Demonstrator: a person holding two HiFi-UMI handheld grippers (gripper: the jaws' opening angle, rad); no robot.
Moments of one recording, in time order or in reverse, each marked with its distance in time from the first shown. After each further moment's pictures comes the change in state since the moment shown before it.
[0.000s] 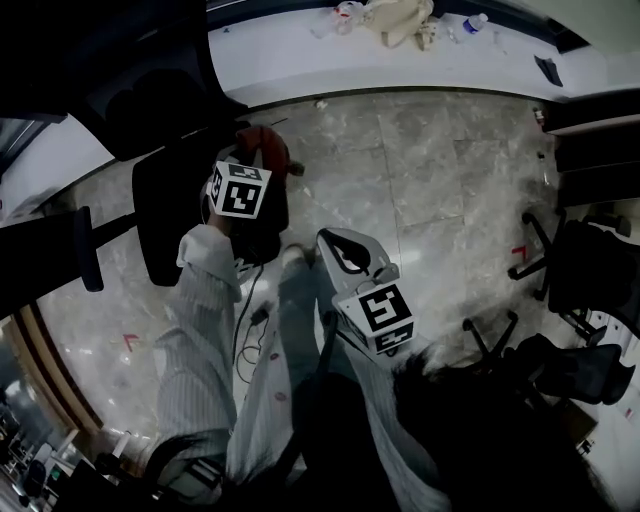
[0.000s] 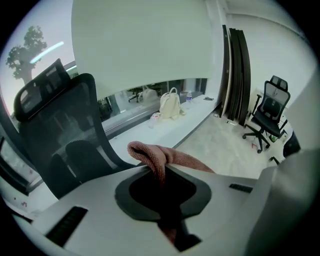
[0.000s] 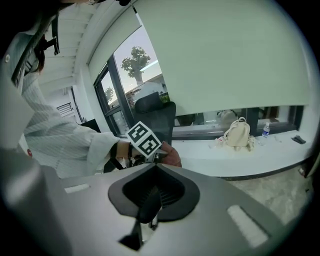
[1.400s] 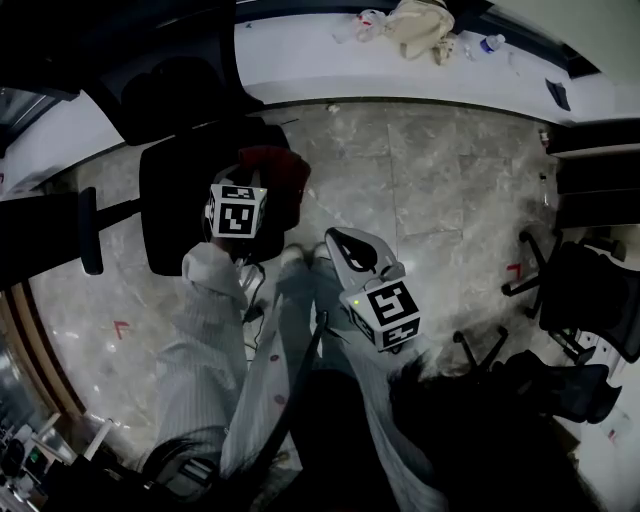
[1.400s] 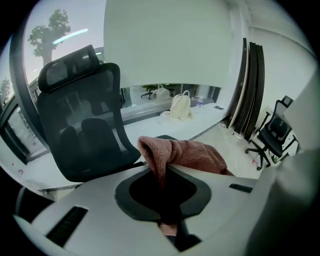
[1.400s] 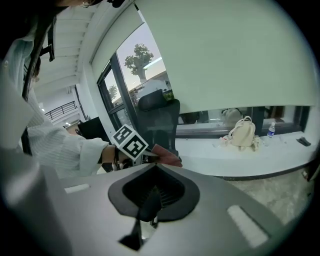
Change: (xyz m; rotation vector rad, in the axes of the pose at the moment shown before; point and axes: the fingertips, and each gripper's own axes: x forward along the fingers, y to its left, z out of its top) left arm -0.040 0.015 -0.050 -0.211 0.005 0.032; right arm 0.009 0.010 0.005 -0.018 0.026 0.046
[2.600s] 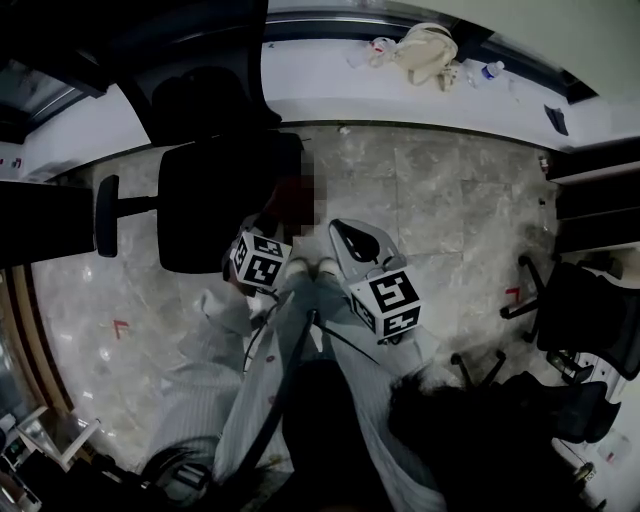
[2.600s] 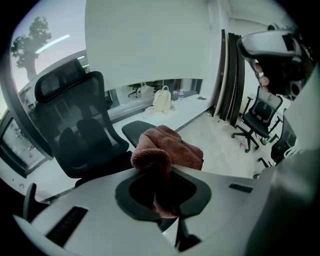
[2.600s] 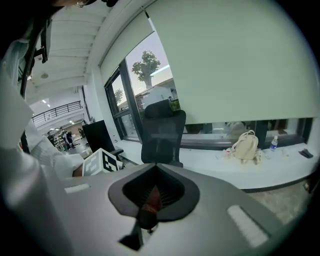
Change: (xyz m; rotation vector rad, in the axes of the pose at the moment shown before) left arm -0.078 -0.075 -0.069 0.151 0.039 -0.071; right arm -0.024 0.026 0.030 -0.071 -0.084 0.016
